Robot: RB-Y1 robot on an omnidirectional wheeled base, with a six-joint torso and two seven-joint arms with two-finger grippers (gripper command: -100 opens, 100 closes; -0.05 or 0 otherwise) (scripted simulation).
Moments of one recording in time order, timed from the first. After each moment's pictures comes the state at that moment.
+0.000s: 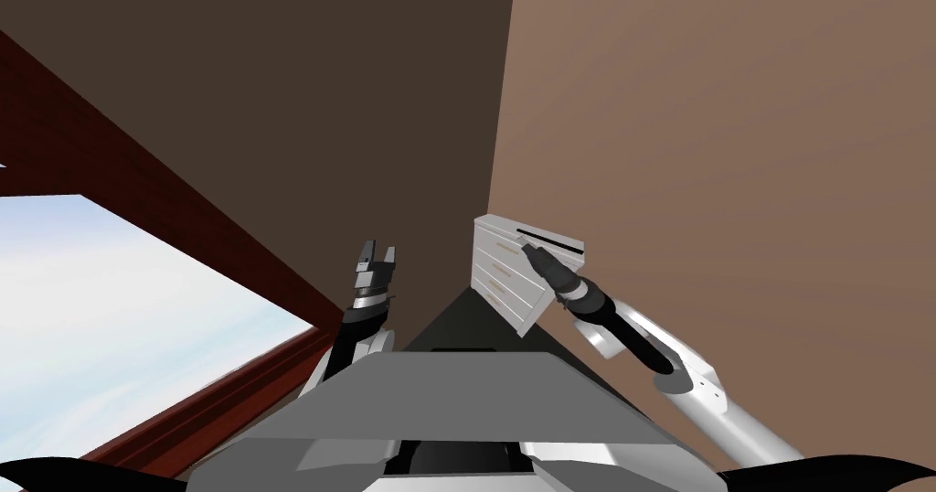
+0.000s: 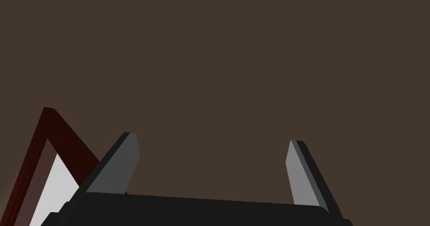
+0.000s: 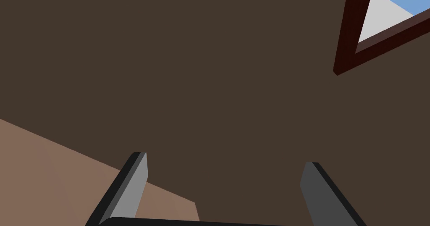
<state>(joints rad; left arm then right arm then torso) 0.53 -0.03 0.00 -2.24 -0.06 -0.55 0.05 0.40 -0.88 0.00 -2.30 -0.06 -0.65 0.21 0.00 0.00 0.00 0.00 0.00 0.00</state>
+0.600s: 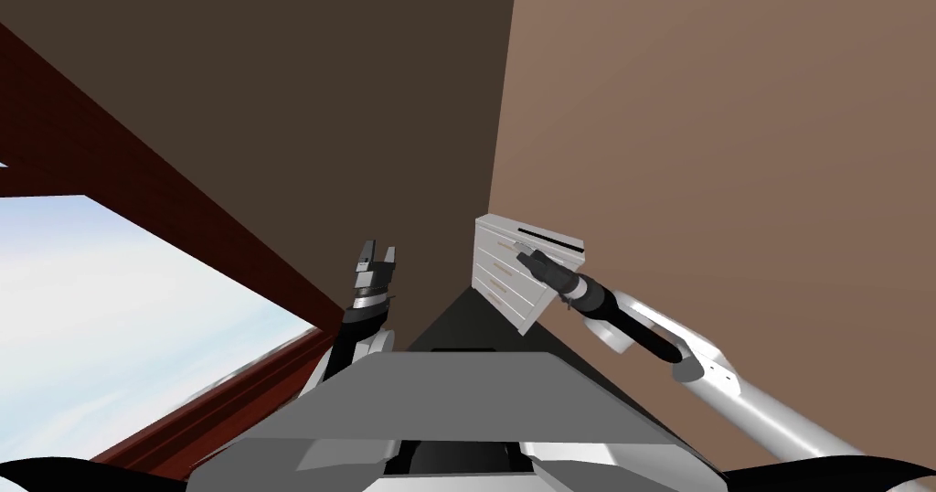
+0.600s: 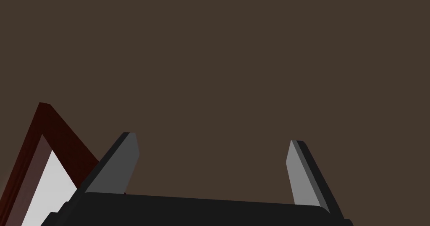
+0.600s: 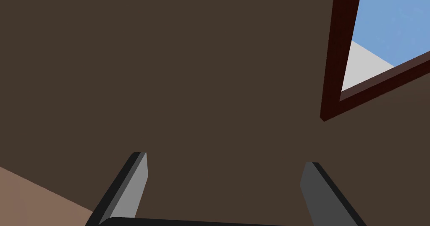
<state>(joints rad) 0.53 -0.03 0.00 -2.24 -0.06 -0.55 0.05 0.40 -1.07 0.00 -2.25 -0.06 -0.69 0.20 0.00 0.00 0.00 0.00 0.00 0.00</state>
